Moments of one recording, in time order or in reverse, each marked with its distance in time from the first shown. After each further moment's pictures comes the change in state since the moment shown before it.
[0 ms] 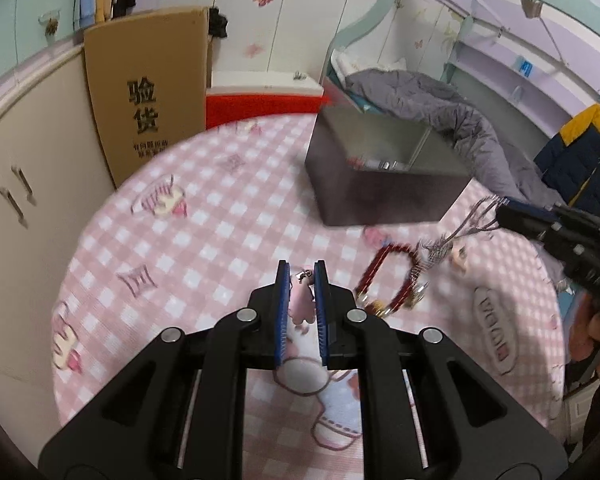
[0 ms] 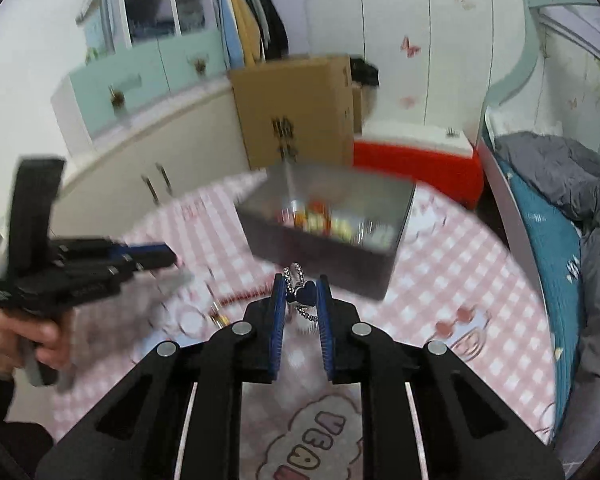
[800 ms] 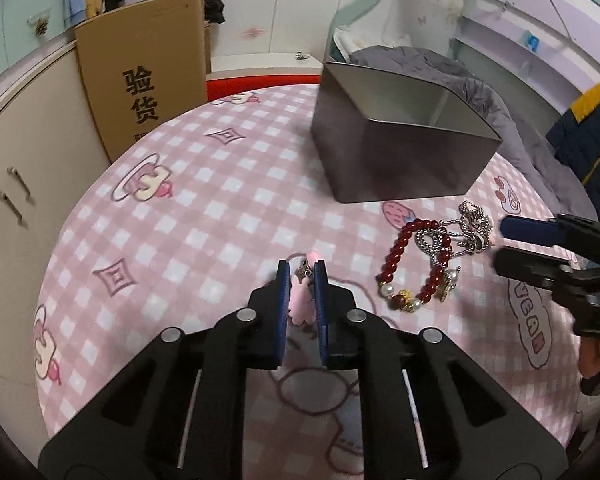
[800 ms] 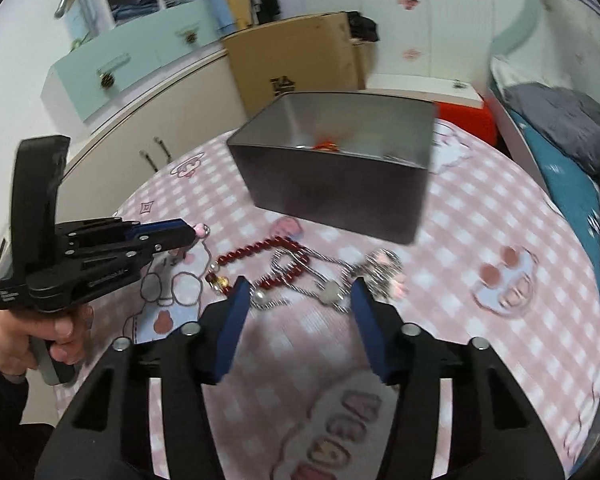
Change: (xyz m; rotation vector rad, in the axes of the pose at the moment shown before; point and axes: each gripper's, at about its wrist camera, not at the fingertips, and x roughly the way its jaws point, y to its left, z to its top) left arm 0.042 0.001 -0.012 0.030 0.080 0.044; right arm 0.054 0.005 -0.030 0.064 0.164 0.043
